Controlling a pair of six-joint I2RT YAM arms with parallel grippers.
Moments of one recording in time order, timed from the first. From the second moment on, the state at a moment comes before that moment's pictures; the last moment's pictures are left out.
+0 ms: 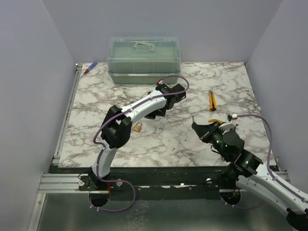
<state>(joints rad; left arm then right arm) -0.84 2.14 1.91 -1.29 -0.66 -0.69 0.81 0.41 0.42 -0.22 0.42 0.96</state>
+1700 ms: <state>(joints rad) -0.73 2.02 1.86 -1.13 -0.23 -1.03 0.72 1.48 0.32 1.04 -0.13 1.21</state>
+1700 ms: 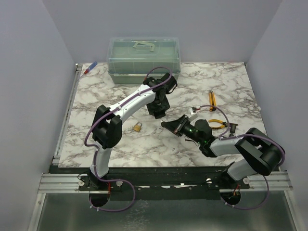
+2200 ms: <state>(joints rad) -0.73 2.01 1.84 -1.12 -0.23 -1.04 0.72 1.52 0.33 1.05 -0.15 1.22</state>
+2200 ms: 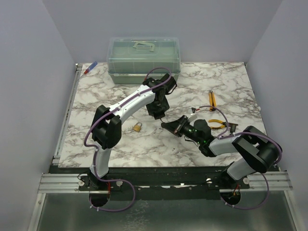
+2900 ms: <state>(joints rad) -0.73 1.98 1.81 -1.10 -0.23 -1.05 0.71 1.56 0.36 1.05 -0.16 1.22</state>
